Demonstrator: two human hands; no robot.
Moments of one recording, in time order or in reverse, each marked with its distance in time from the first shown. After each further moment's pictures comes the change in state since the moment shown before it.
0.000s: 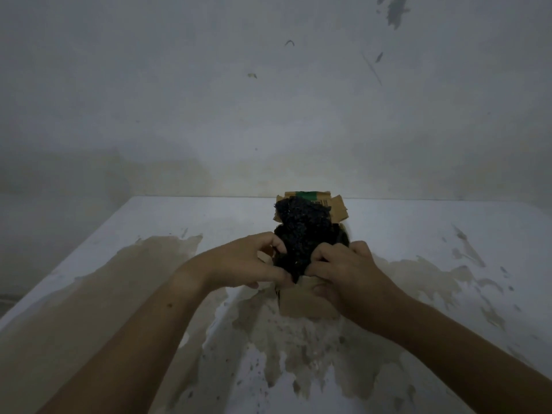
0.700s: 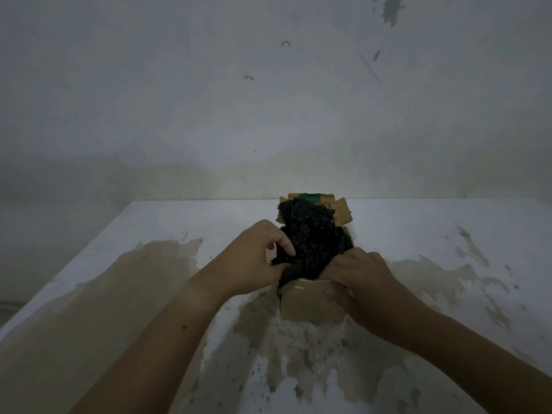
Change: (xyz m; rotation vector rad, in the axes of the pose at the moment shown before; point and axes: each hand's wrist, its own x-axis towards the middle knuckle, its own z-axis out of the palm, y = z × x) left_hand 0.005 0.009 0.011 0.287 0.337 0.317; right_hand -0.016 0.011 -0.006 0.105 0.008 0.050
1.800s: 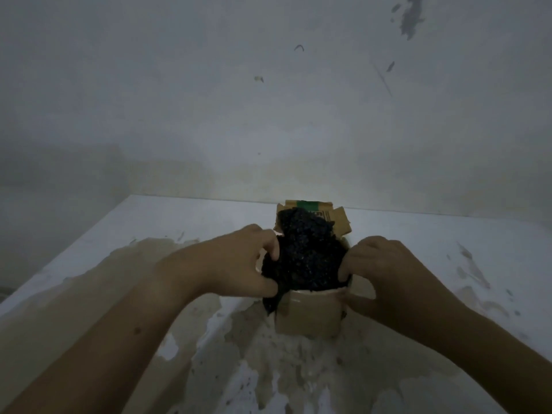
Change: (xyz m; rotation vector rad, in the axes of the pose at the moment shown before) left_hand -0.007 0.016 -0.040 0.153 -0.330 -0.183; right_hand 0.014 0.019 -0.042 -0.117 -0.055 -0.043
